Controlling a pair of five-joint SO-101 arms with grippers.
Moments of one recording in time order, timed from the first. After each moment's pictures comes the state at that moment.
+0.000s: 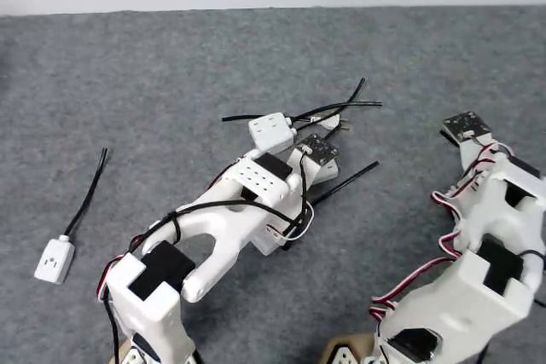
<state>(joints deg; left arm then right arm) 32.5 15.7 18.4 72.3 1.5 33.1 17.1 18.8 51.1 52.3</state>
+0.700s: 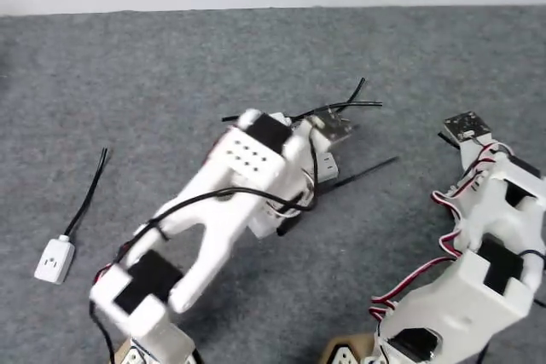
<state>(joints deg) 31.4 9.3 -1.5 98.4 -7.6 33.1 17.1 18.2 52.3 52.2</state>
